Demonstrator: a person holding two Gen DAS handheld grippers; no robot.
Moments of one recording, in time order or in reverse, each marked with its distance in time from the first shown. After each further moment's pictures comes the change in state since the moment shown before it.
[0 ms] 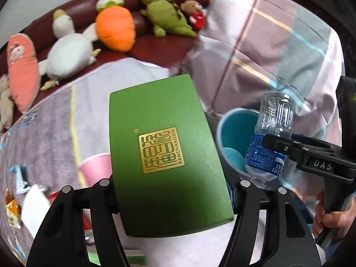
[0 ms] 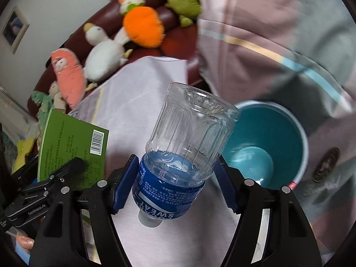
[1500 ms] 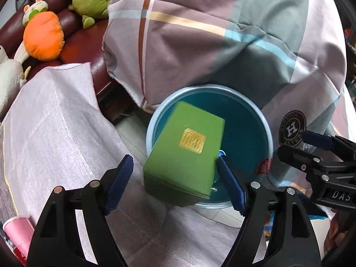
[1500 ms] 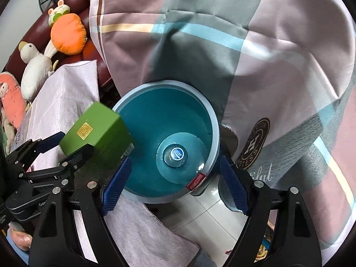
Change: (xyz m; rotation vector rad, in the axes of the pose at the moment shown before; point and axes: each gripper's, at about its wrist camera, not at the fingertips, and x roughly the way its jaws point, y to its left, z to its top) left arm 0.134 -0.127 0.031 0.251 0.134 -0.131; right arm 0.003 -0.120 -0.014 0.191 0.030 -0.299
